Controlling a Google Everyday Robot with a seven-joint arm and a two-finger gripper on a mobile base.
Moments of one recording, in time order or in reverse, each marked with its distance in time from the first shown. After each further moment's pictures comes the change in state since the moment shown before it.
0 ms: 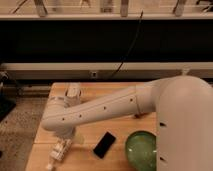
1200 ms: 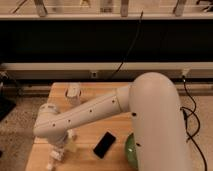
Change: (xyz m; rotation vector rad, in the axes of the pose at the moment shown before) arm -0.023 -0.024 0.054 -0.050 -0.033 0.099
